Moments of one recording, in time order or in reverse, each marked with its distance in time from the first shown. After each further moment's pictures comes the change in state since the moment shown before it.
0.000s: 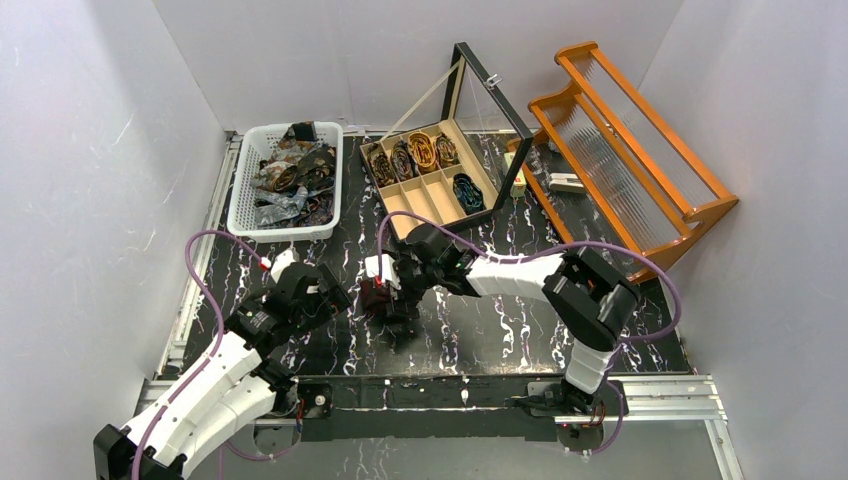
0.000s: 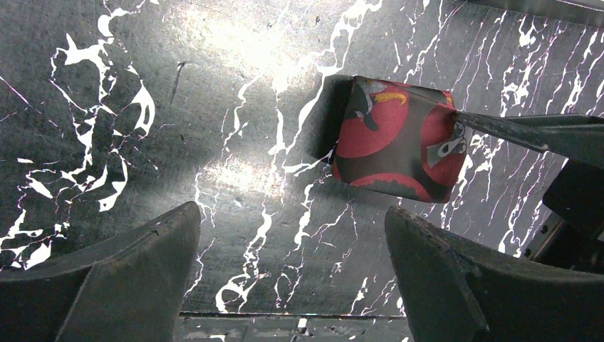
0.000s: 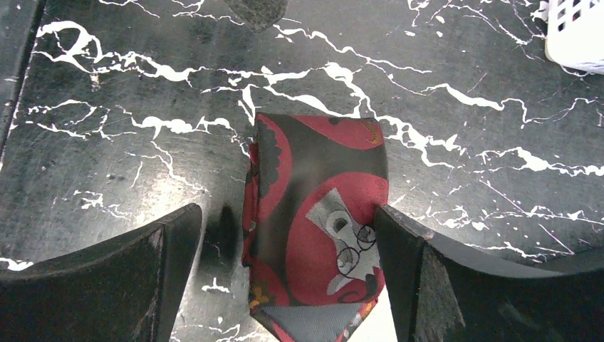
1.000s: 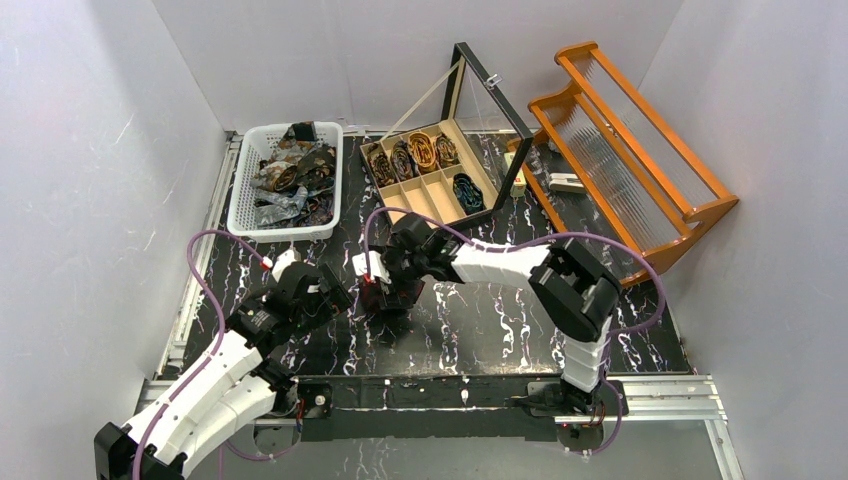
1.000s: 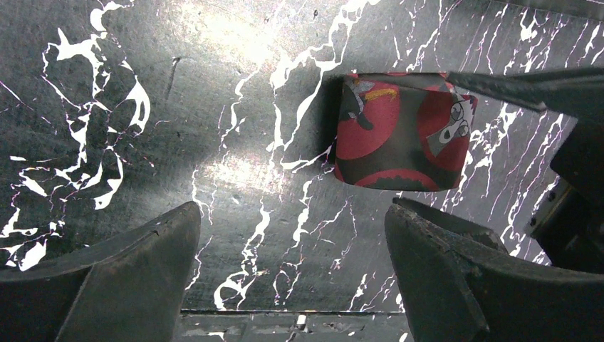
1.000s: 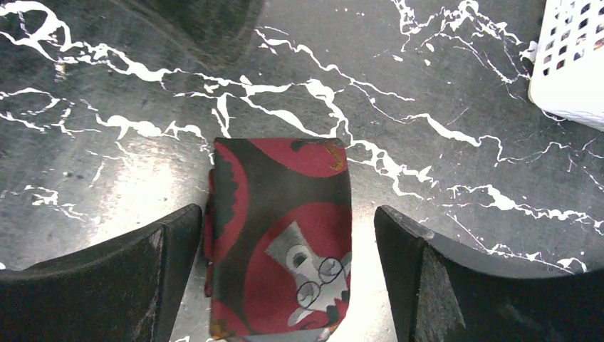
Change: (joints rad) left arm 0.000 0.009 0.000 0.004 0.015 0.000; right arm -0.005 0.090 0.167 -0.153 -0.020 -0.141
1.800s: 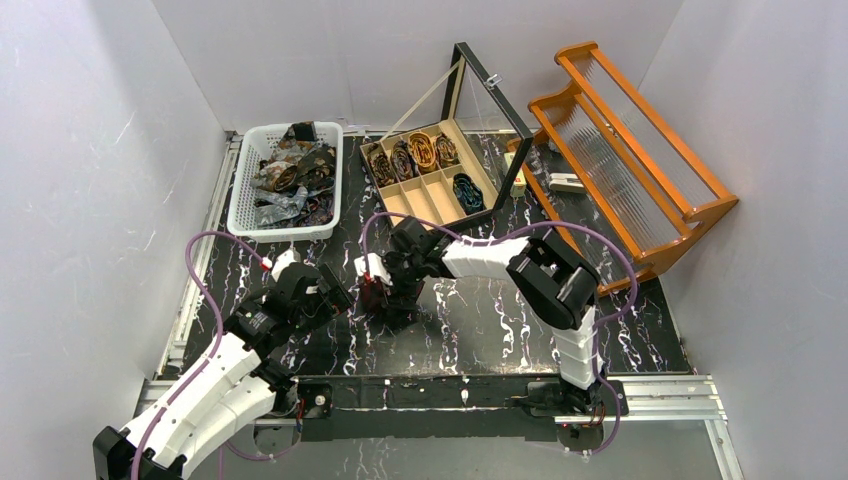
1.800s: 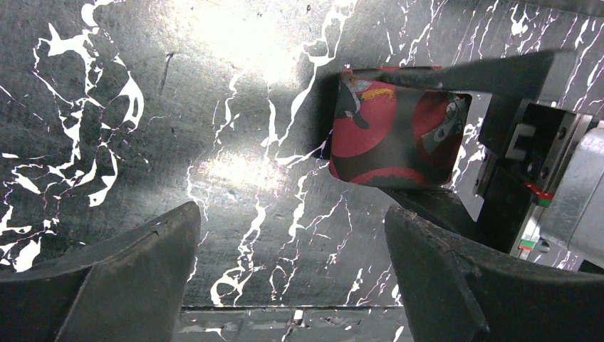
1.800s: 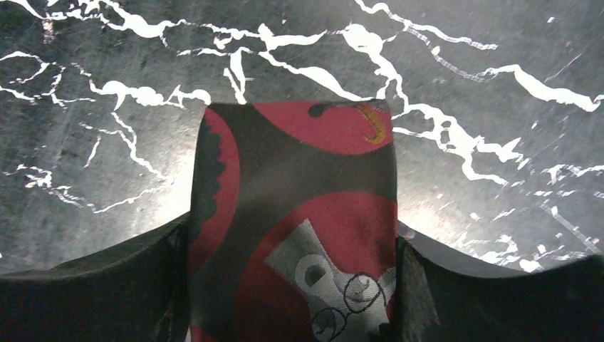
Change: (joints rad) left arm 0.000 -0.019 0.000 -0.005 0.016 -0.001; right arm -0.026 0.158 0.090 -0.109 -0.053 -0.016
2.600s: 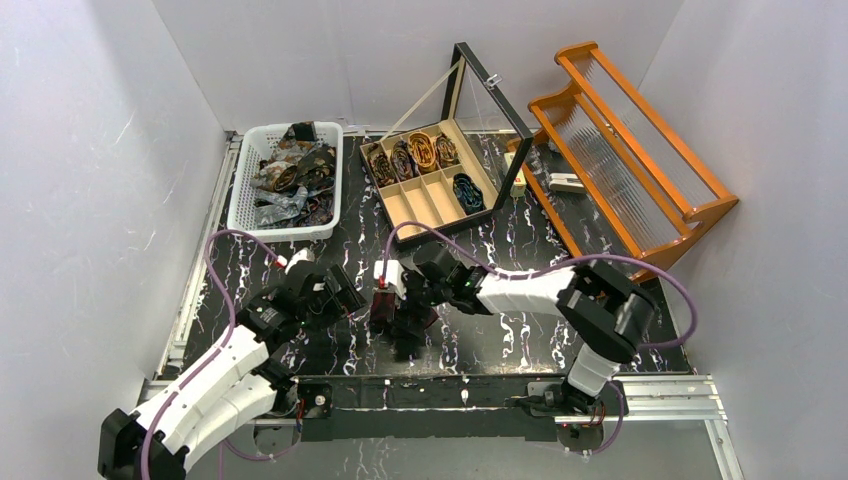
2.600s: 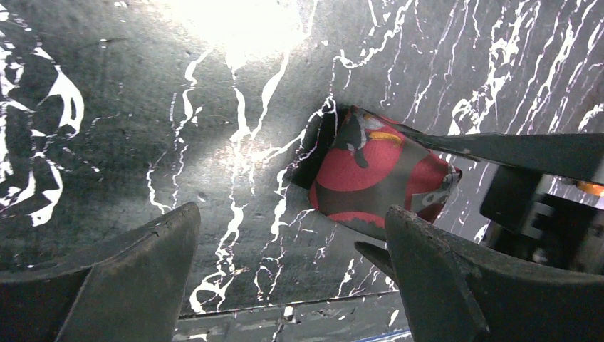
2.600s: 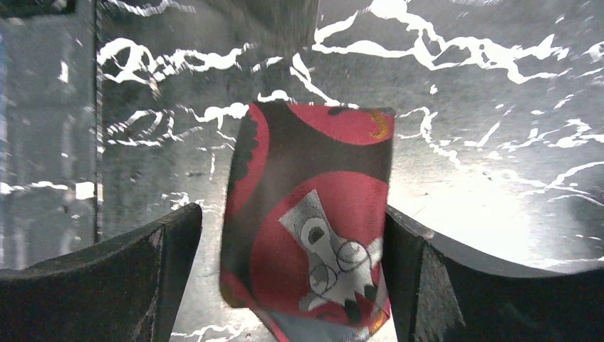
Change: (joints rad) left arm 0.000 0.072 -0.040 0.114 0.101 0.023; right arm 0.092 -0.291 -0.393 0.327 0.181 0.482
